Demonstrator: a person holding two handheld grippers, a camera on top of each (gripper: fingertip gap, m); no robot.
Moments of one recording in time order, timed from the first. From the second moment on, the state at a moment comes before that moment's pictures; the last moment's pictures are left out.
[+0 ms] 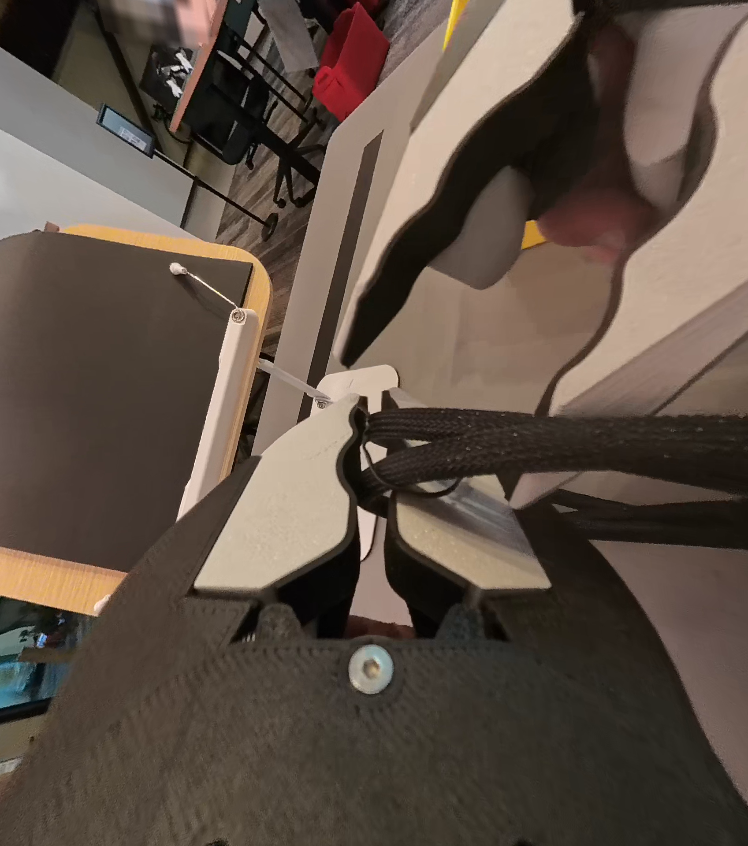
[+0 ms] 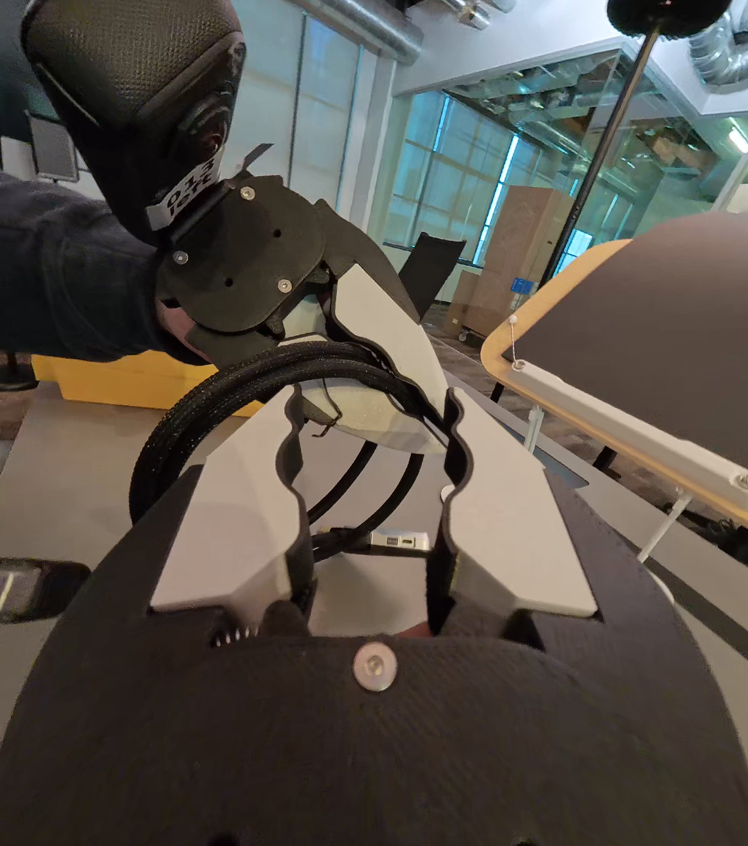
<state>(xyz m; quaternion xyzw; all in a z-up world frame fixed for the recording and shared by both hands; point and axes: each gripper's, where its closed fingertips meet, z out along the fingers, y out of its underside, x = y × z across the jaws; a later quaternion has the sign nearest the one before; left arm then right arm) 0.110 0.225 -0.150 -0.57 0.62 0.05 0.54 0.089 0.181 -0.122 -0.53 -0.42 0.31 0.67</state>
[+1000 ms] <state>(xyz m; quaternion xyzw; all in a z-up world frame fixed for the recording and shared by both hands) 0.109 0.209 -0.156 -0.52 0.69 0.06 0.50 0.089 0.172 -0.130 -0.52 -0.50 0.21 0.65</state>
